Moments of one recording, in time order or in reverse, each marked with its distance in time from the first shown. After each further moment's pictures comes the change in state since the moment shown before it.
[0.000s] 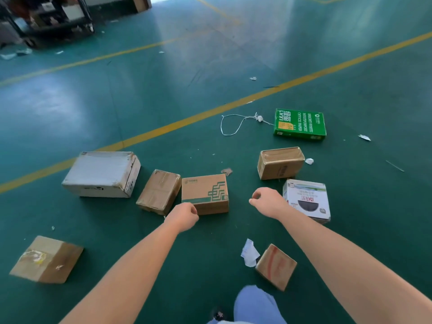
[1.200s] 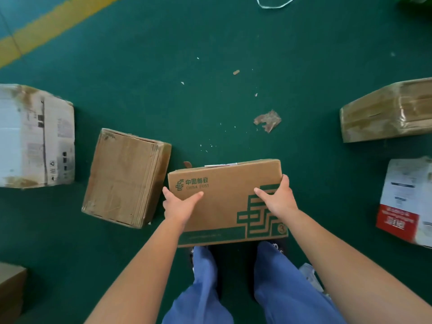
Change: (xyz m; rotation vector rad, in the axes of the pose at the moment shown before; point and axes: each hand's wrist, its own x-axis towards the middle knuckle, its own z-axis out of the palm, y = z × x) left_hand 0.632 -0.163 0.135 -0.633 -0.095 -0.808; right_hand 0.623 0.048 0.312 0.389 -0.246 0.657
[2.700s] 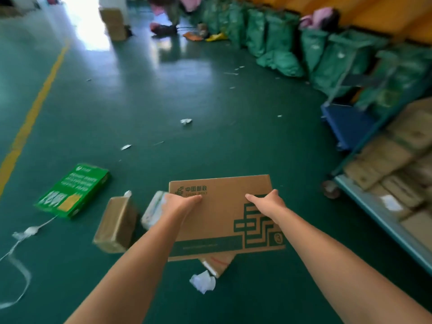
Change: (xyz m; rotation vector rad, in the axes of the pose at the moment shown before) left_hand -0.737 -0.115 0.039 0.987 -0.609 1.234; right_hand -0.719 0.381 -0.177 1.136 0.909 0.522
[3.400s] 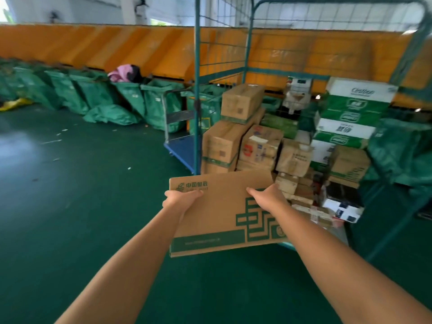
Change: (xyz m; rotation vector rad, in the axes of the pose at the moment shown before) left_hand -0.165 0.320 0.504 0.141 -0.665 0.430; right_hand 0.131 0.255 -0.442 0.397 0.633 0.347
